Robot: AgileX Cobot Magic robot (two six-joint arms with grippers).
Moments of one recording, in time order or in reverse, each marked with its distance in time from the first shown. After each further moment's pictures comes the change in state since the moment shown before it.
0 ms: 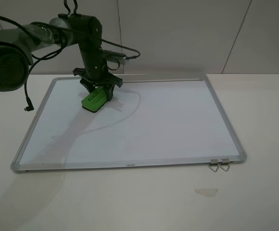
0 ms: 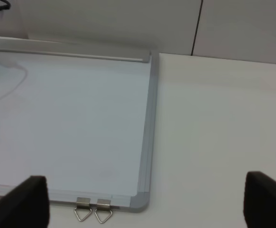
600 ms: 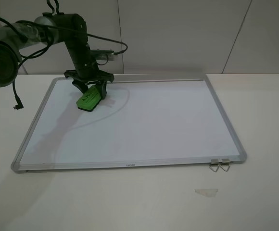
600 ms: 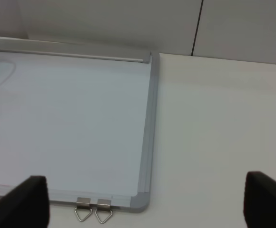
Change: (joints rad) left arm 0.041 0.001 0.000 -0.144 -0.003 0.033; right arm 0.000 0.000 0.000 0.000 0.000 0.000
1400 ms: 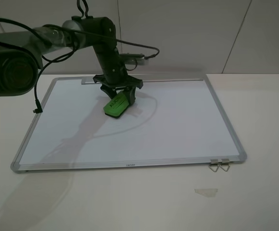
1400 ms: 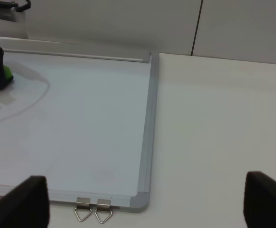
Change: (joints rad) left arm -0.135 -0.008 0.000 -0.062 -0.006 -0.008; right arm 0.000 0.000 0.000 0.000 0.000 0.000
